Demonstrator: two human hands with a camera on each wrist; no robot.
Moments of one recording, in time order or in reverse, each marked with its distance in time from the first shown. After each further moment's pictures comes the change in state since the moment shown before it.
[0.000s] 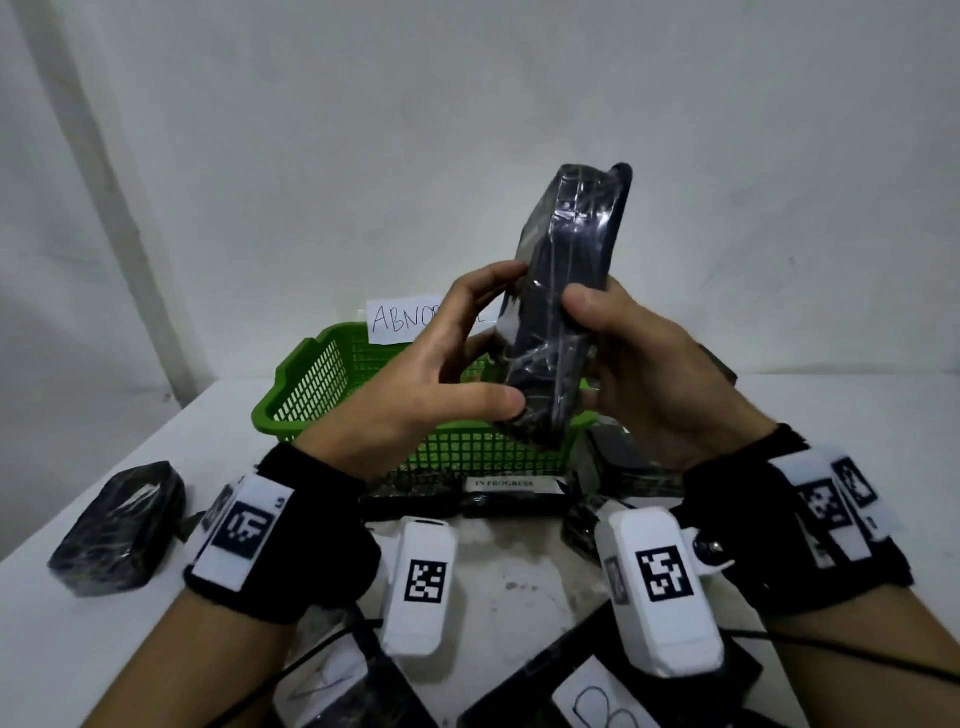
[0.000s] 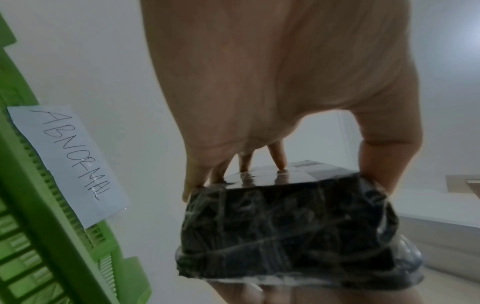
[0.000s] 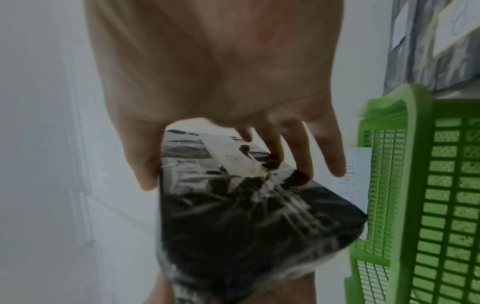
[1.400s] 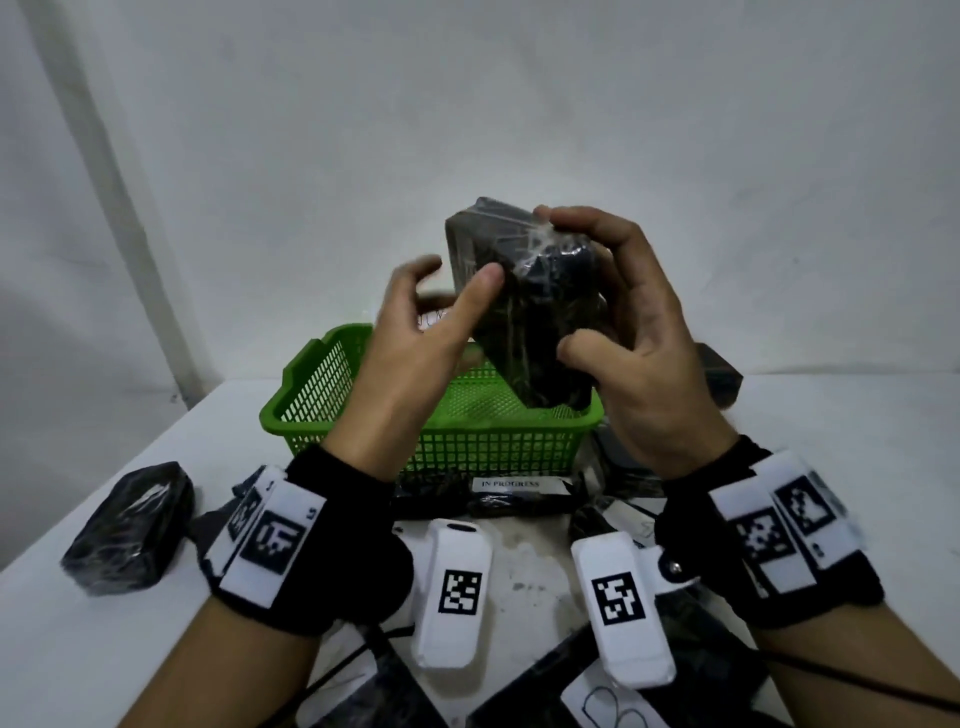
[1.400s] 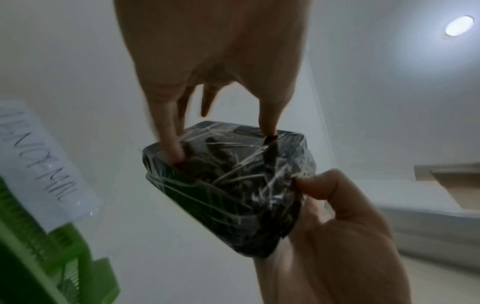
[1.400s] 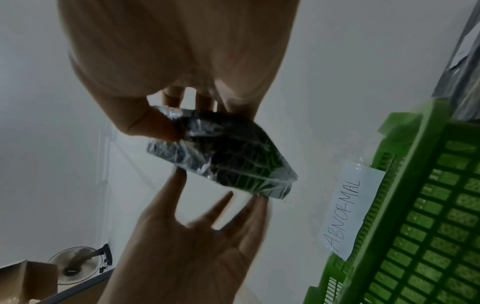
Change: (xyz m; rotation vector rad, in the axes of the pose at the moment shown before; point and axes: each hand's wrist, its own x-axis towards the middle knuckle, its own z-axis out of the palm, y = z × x) left_hand 0.007 0.010 0.007 0.032 0.567 -0.090; right_hand 0.004 0.006 0.017 -0.067 -0.006 -0.579
